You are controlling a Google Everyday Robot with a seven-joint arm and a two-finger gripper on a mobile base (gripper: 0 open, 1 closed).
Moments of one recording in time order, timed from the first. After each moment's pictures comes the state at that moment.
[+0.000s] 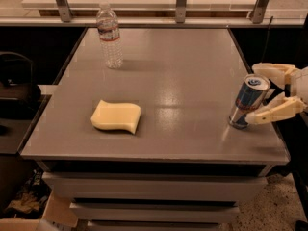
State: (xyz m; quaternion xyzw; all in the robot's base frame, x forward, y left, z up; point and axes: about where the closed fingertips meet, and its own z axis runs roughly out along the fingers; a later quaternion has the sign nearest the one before) arm 0.493 -0.230 0.906 -0.50 0.66 0.26 0.49
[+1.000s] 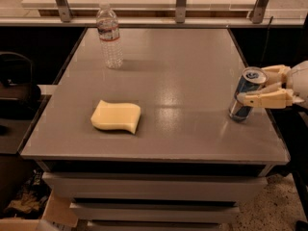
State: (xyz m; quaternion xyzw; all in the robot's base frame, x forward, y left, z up) arm 0.497 -0.222 0.913 -0.51 0.65 0.27 0.49
